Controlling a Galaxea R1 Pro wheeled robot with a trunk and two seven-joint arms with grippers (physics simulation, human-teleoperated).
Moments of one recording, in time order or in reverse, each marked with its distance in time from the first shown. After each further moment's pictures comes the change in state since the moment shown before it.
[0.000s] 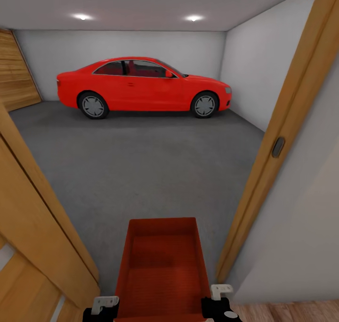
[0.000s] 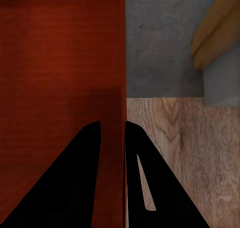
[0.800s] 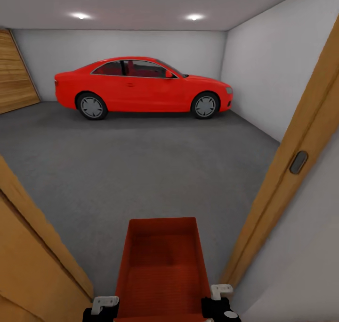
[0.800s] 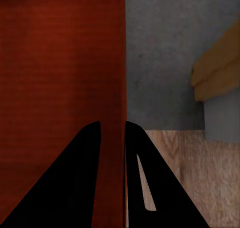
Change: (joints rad) left arm 0.000 0.000 0.000 0.000 0.000 0.000 -0.001; right arm 0.000 0.000 0.000 0.000 0.000 0.000 0.001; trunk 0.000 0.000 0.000
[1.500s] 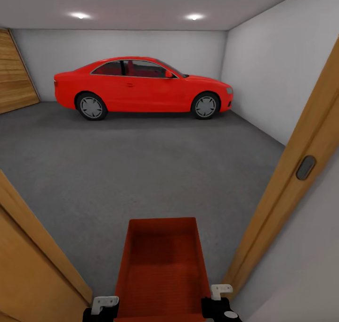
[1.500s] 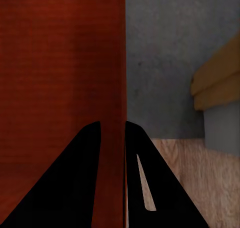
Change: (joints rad) left arm 0.000 0.000 0.000 0.000 0.000 0.000 0.000; right arm 0.000 0.000 0.000 0.000 0.000 0.000 0.000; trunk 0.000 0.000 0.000
